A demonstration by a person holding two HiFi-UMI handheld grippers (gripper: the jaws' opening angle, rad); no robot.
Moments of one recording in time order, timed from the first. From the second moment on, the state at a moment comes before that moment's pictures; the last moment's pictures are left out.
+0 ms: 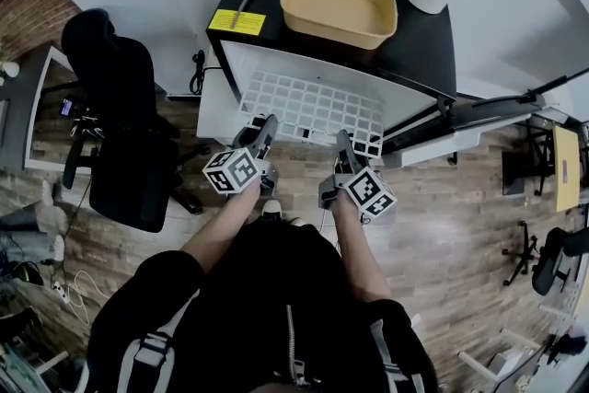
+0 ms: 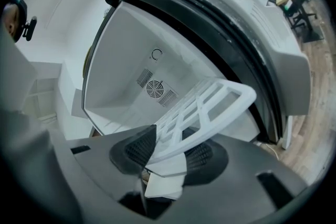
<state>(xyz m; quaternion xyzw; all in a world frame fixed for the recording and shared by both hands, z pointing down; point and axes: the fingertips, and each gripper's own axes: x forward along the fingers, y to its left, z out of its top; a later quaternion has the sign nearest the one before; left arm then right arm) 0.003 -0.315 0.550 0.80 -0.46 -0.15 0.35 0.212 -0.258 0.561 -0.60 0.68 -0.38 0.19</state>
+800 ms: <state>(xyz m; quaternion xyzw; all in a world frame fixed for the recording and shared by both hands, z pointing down) 0.019 -0.360 0.554 0.81 -0.44 -0.15 0.36 0.227 -0.304 0.564 -0.62 0.65 -0.38 0.21</state>
